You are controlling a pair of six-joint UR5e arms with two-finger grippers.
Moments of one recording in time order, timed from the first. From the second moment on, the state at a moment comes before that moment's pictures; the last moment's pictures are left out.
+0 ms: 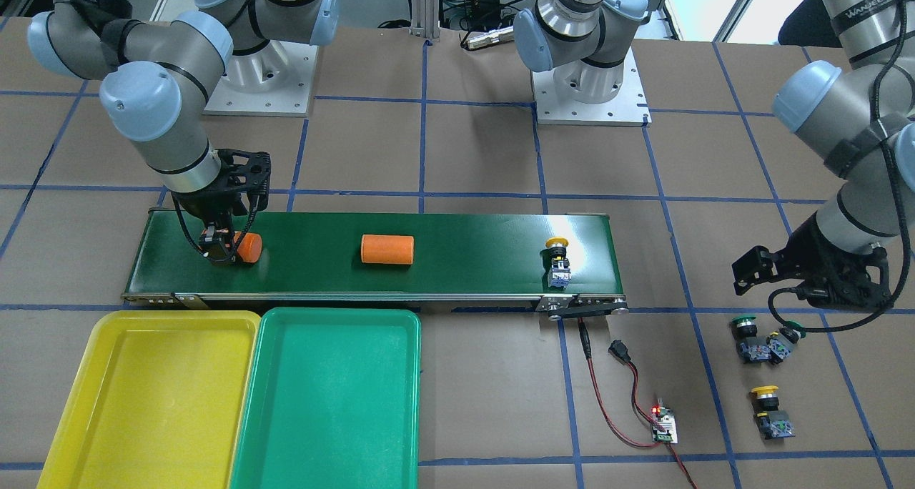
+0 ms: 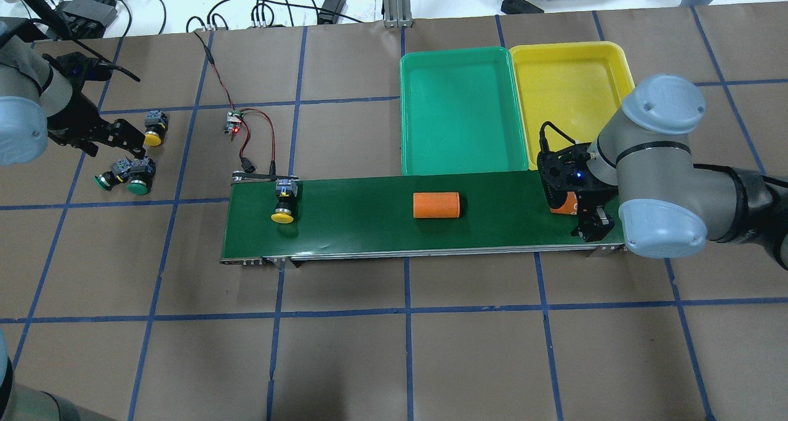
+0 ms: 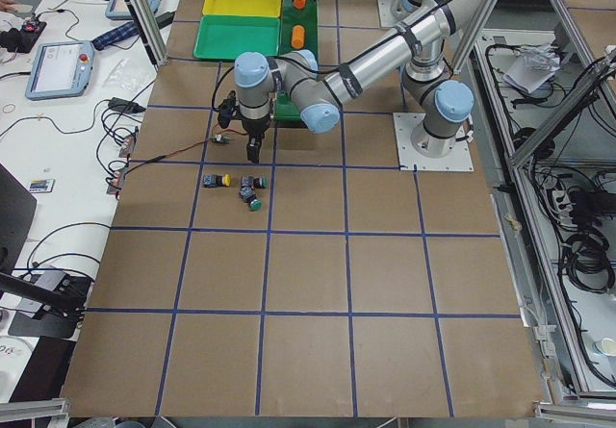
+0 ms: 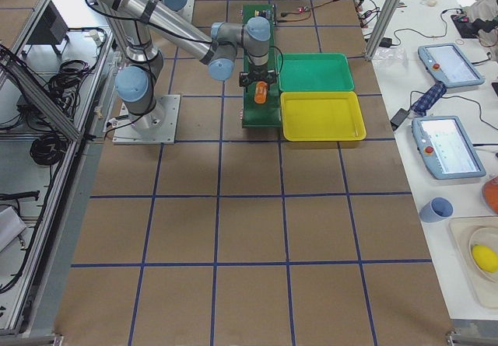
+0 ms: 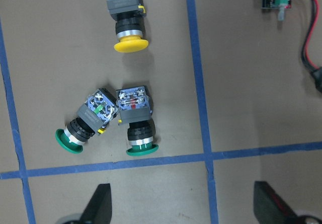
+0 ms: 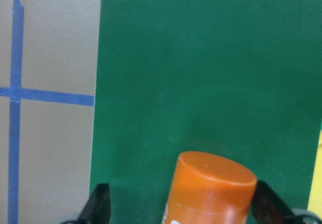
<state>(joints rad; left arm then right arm) -1.11 -1.88 -1.73 -1.05 1.58 0.56 1.44 -1.48 2.15 -2.25 -1.53 -1.81</state>
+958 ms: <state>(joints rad) -1.10 -1.90 -1.74 -1.04 1.57 0.56 1.44 -1.48 2.17 -2.26 -1.52 -1.81</state>
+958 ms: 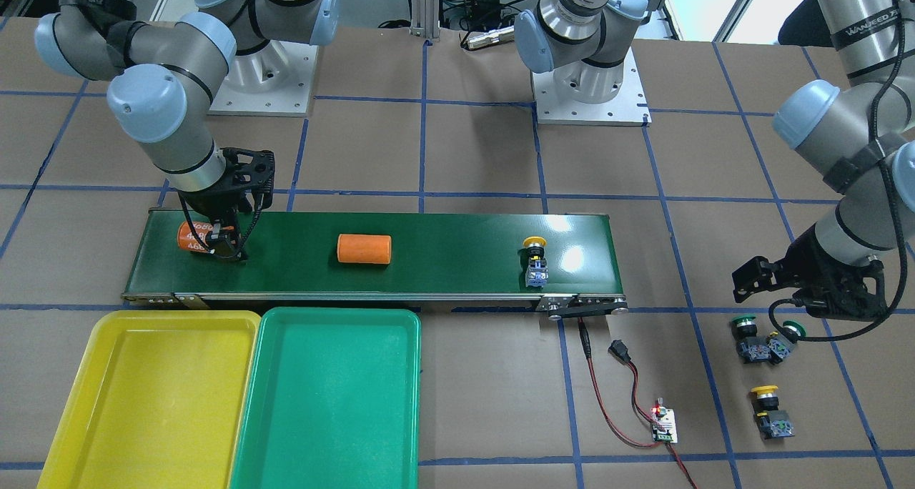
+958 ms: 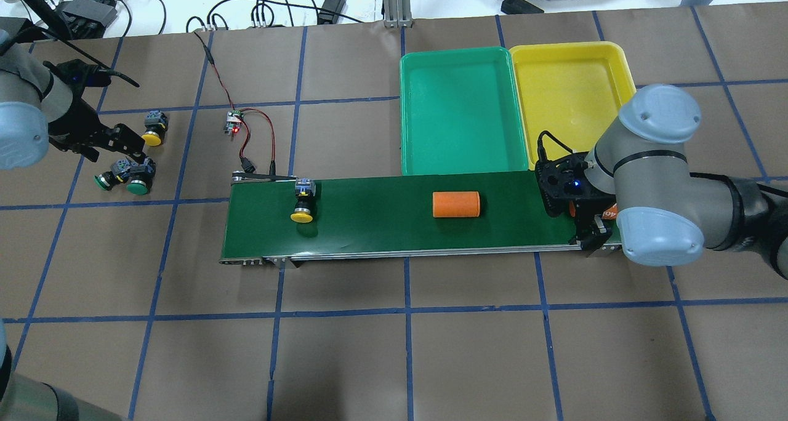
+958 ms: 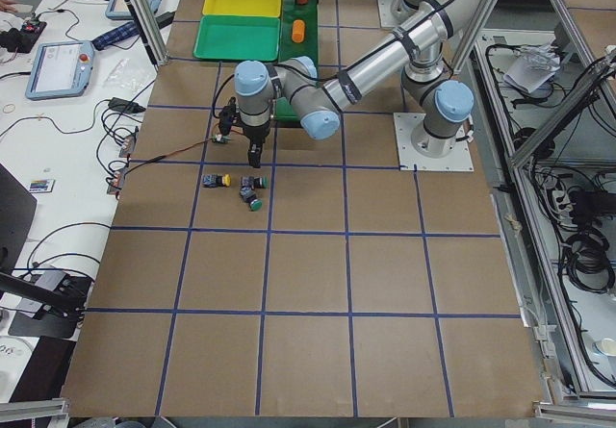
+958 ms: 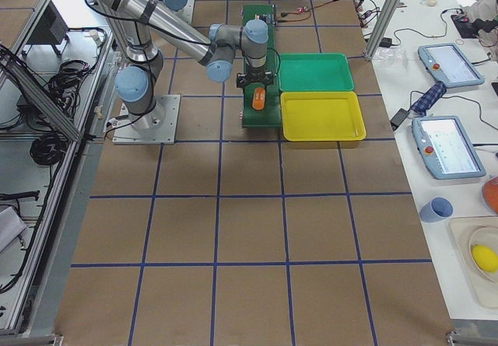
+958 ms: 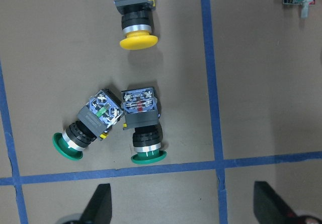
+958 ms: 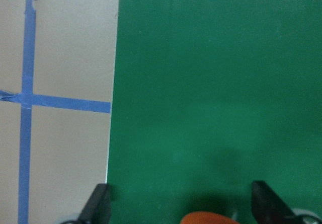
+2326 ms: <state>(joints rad) -1.10 -2.14 -1.58 -0.88 1.50 0.55 1.46 -1.50 2.17 -2.26 -1.50 -1.80</state>
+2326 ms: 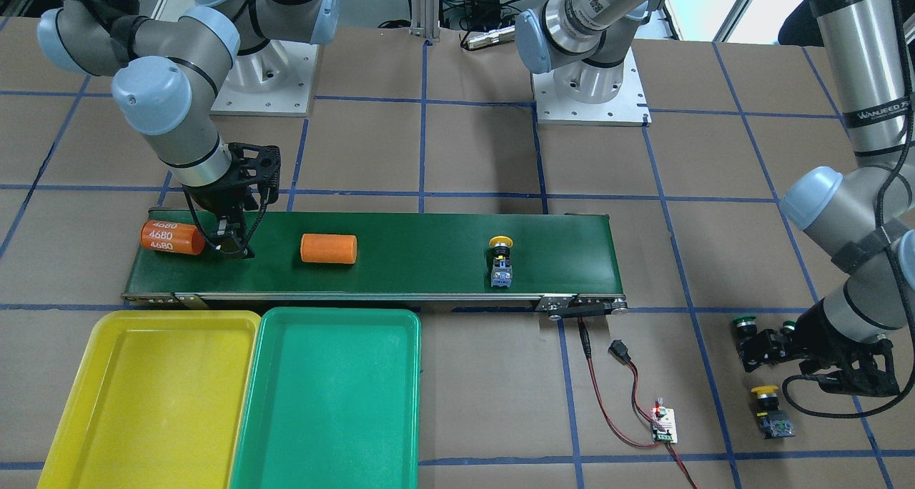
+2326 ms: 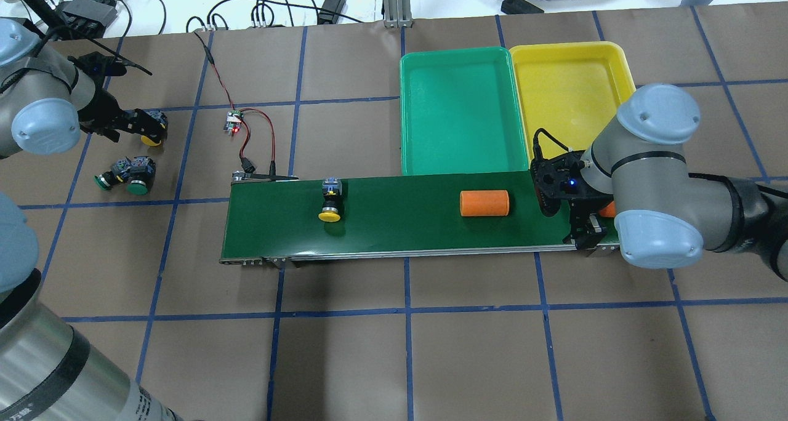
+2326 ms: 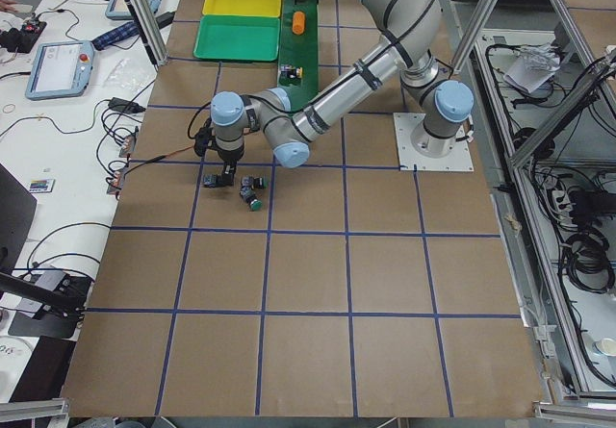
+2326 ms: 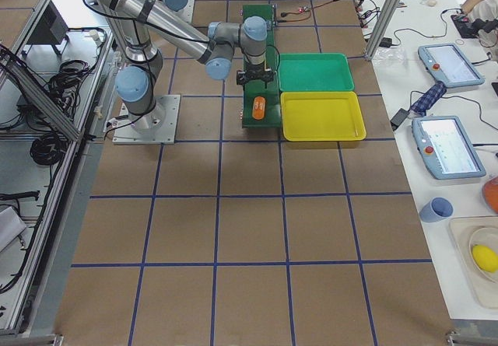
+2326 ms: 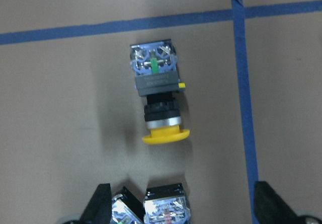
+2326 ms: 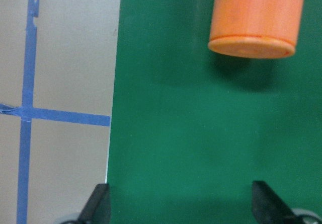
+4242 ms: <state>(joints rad) -1.13 -2.25 -1.49 -0.81 1.43 0.52 1.66 -1.49 2.16 -2.39 -1.47 -1.58</state>
